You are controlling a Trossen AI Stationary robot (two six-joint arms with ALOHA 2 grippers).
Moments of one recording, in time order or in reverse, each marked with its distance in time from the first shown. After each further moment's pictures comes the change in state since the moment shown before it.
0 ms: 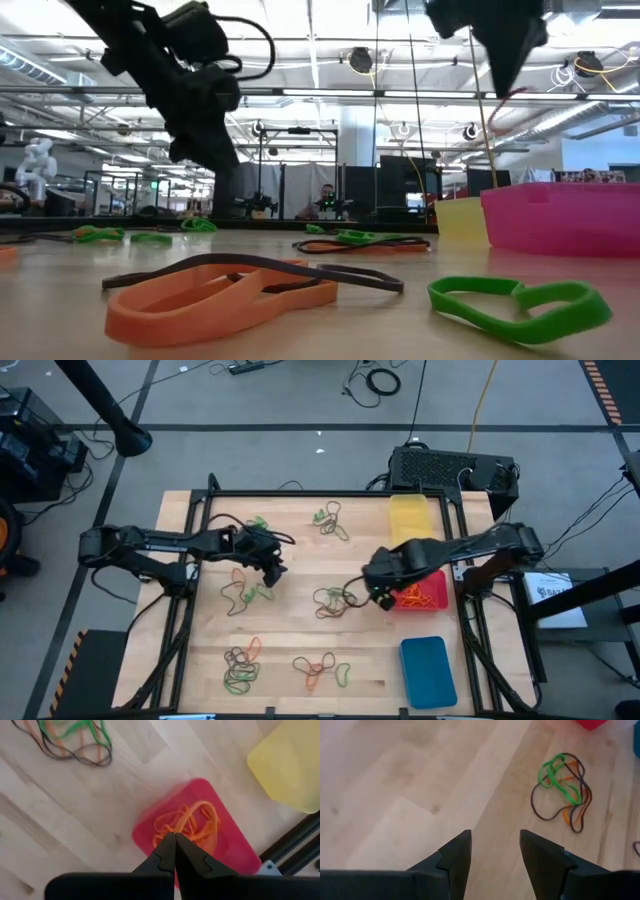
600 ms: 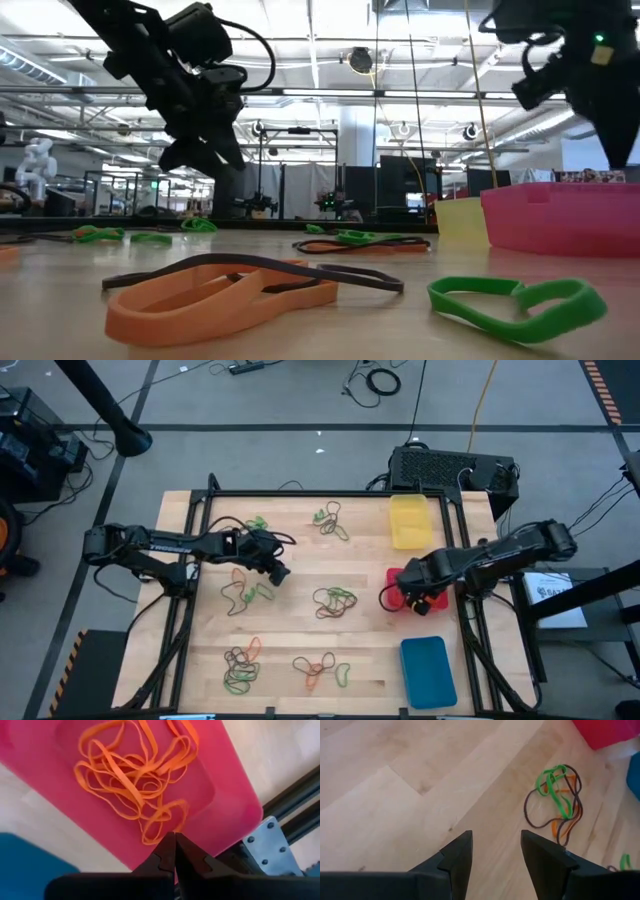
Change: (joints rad) left arm -0.027 0.042 0.000 0.037 -0.010 -0.270; right arm 0.011 -0.313 -0.589 0.133 -0.129 -0.005
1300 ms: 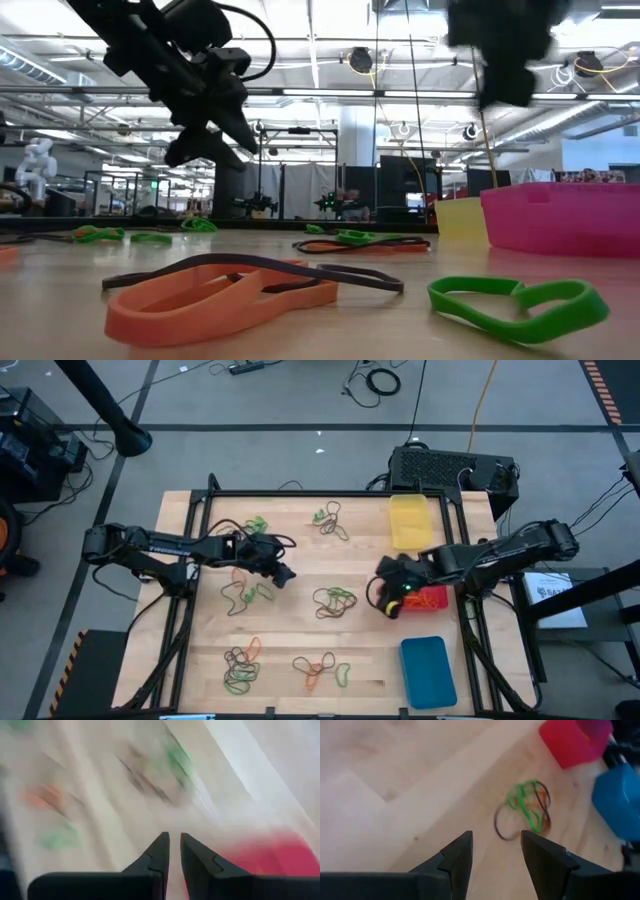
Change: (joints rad) left arm -0.055 -0.002 0.000 0.098 0.011 -0.107; right arm -0.001 -0.025 0.065 0.633 0.039 -0.198
